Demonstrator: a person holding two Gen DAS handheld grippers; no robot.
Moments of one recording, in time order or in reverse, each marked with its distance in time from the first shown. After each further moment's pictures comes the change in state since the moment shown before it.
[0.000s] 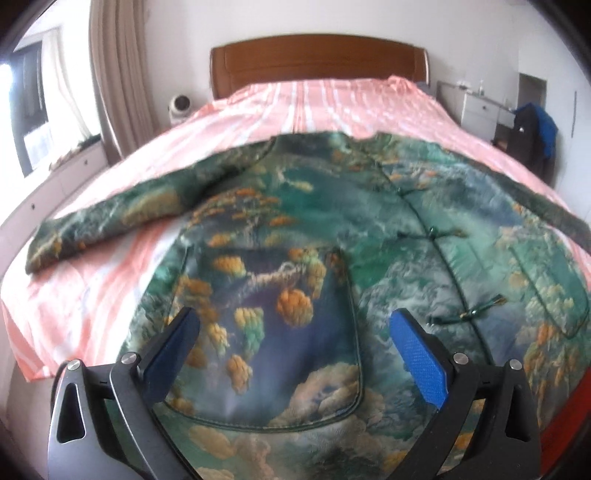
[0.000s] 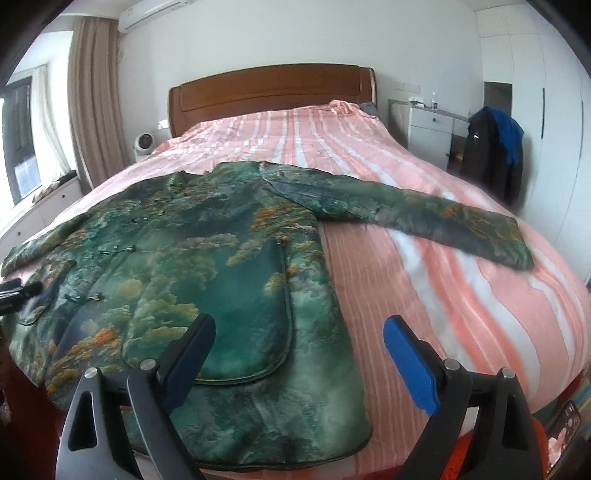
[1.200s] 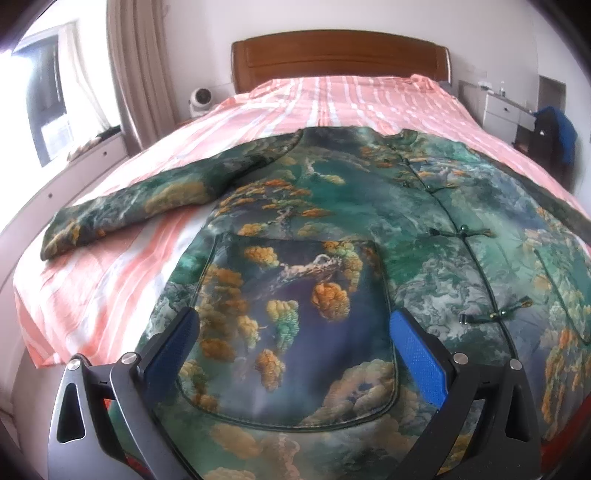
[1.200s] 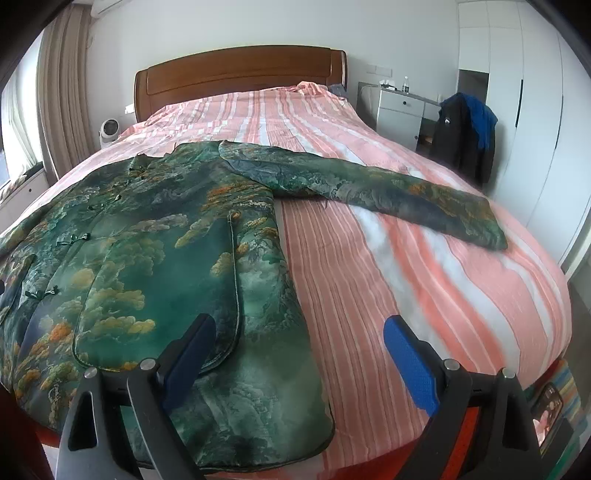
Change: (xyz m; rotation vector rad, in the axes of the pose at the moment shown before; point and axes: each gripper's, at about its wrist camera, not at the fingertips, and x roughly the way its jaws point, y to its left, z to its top) left arm 0.008 0.014 -0.003 -0.039 0.026 0.081; right arm 0.012 -0.014 -0.005 0.021 0.065 -0.124
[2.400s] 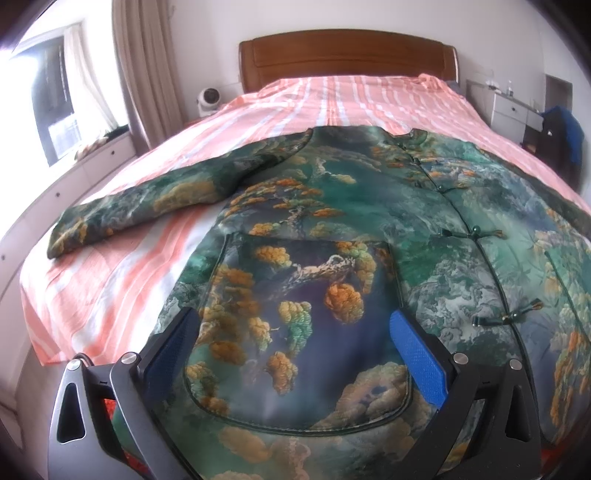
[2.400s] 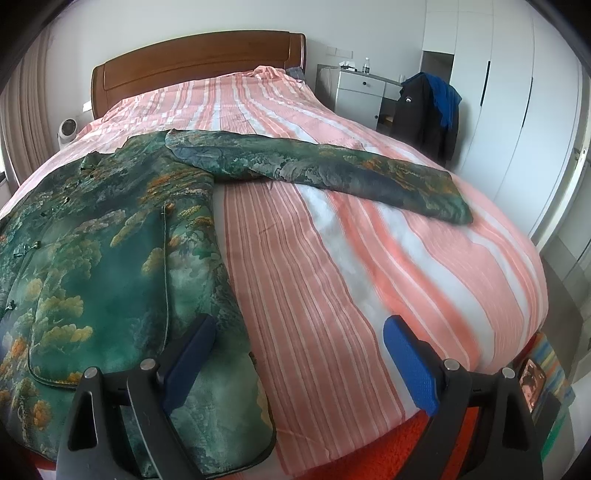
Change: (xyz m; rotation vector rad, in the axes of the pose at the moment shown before) left arm 0.004 0.003 0.000 -0.003 -0.002 0.033; right arm 0.015 -0.021 -0.001 0.076 0.076 -0.153
